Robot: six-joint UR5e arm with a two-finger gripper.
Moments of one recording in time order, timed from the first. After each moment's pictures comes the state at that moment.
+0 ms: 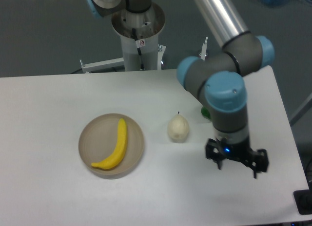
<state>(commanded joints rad) 2.21 -2.02 -1.40 -0.99 1.67 0.70</state>
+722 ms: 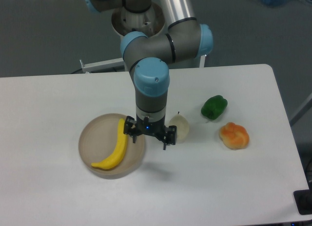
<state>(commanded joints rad) 2.09 -1.92 -1.74 -0.97 1.45 0.55</state>
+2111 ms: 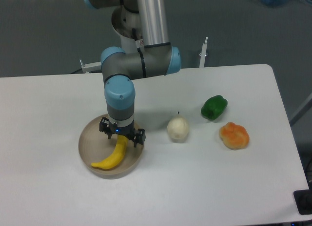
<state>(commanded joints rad) 2.00 -2.00 -1.88 -0.78 1.52 0.49</state>
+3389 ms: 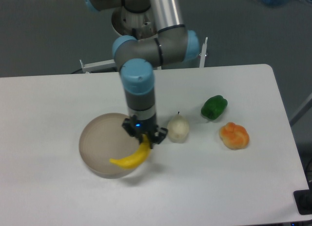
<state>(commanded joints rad) 2.22 -1.89 -1.75 -0.84 1.60 0.83</state>
